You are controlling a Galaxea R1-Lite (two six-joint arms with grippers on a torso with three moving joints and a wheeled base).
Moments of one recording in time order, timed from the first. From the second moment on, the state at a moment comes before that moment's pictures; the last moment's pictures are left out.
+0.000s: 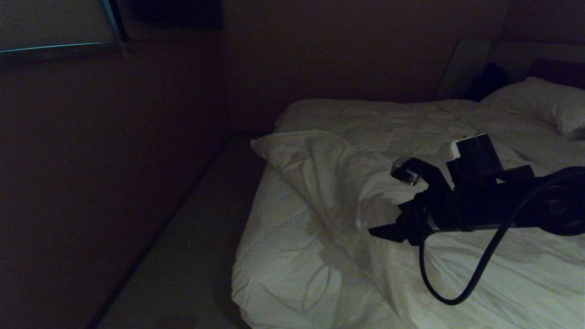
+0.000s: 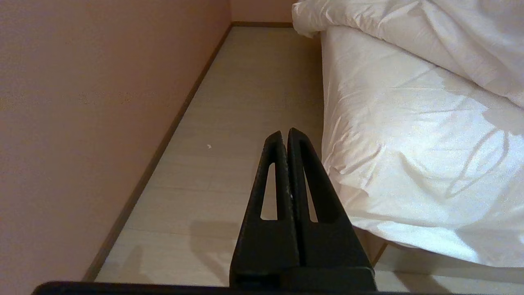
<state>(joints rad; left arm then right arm) 0.01 0.00 0.00 0.00 0.00 0.00 0.38 1.71 -1.04 0.01 0.20 -0.28</state>
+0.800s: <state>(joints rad) 0.01 0.00 0.00 0.00 0.00 0.00 0.38 1.62 -1.07 0.01 0.02 -0.25</state>
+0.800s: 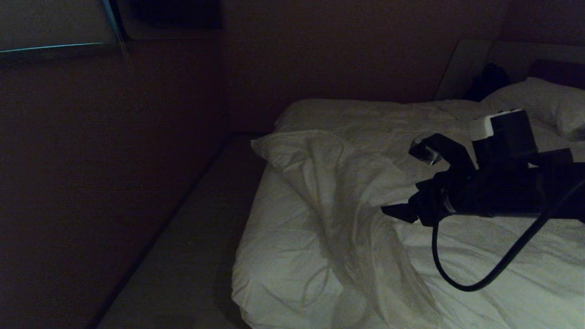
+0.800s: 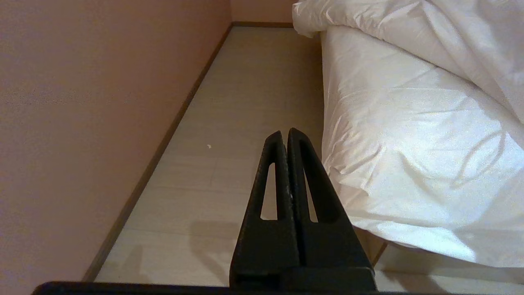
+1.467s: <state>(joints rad) 0.01 0.00 0.00 0.00 0.00 0.00 0.18 1.83 -1.28 -0.17 0.14 -0.02</state>
